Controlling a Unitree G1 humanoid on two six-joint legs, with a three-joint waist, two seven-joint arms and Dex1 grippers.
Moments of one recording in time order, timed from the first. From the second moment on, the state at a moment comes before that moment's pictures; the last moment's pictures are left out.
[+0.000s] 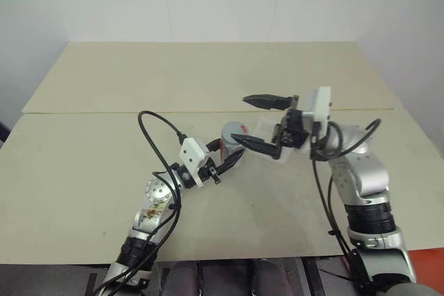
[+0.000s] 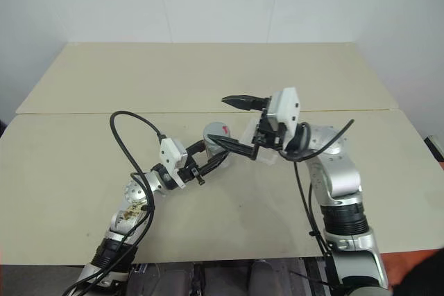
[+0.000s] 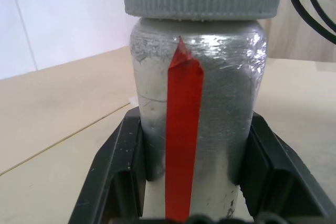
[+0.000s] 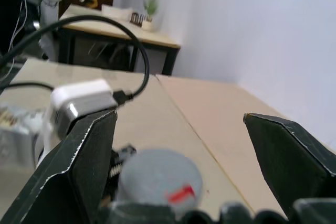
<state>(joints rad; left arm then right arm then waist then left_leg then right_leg) -0.28 0.19 -0.16 0.00 -0.24 -0.08 -0.72 -0.55 -0.39 0.04 -0.16 0.43 0.17 1.01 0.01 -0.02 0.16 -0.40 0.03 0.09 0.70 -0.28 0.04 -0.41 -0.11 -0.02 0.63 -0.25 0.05</state>
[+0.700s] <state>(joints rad) -0.28 0.20 -0.16 0.01 -0.24 -0.08 -0.71 -0.47 -0.37 0.10 -0.17 0.34 0.19 0.84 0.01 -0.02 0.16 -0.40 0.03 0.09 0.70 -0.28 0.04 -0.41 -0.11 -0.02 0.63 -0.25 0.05</state>
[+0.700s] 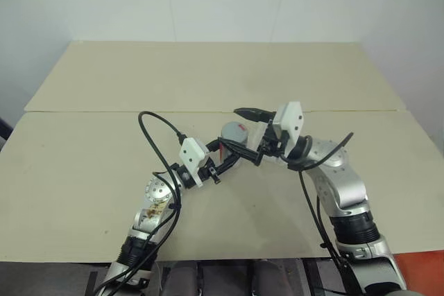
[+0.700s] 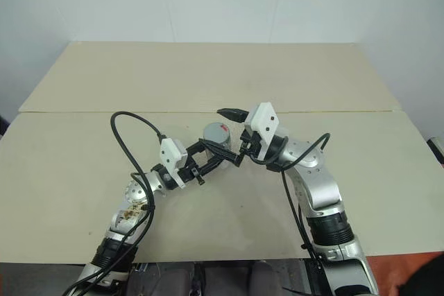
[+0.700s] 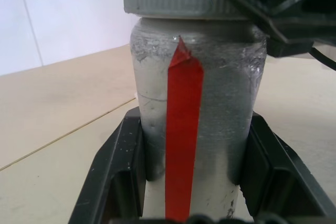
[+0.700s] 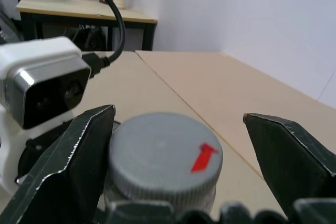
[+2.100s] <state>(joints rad) -0.30 0.19 -0.16 0.04 -0.24 -0.09 -0.72 -0.51 -0.33 0.14 -0.16 0.34 0.25 0.76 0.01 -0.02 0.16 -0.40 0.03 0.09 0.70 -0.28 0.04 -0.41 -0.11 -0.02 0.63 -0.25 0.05</state>
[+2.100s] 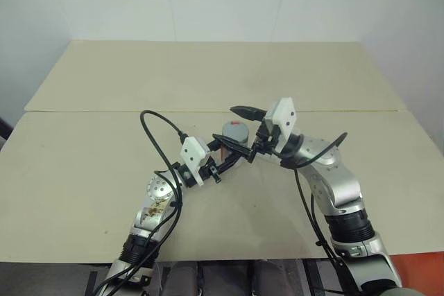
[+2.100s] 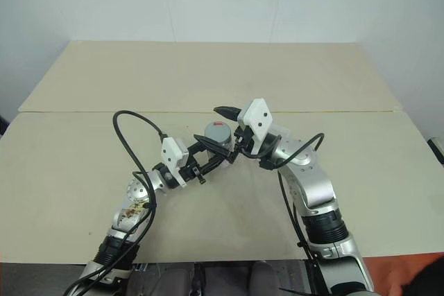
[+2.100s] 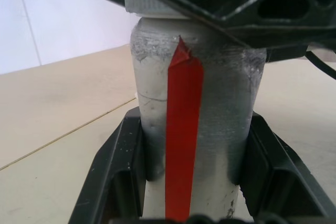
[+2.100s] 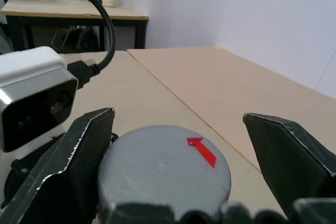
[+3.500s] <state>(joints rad) -0.29 0.20 -0.15 0.05 -0.24 -0.11 -0.73 -0.41 -0.44 0.04 -0.29 0.45 0.25 0.86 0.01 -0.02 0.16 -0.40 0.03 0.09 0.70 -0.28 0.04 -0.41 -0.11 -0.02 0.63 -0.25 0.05</state>
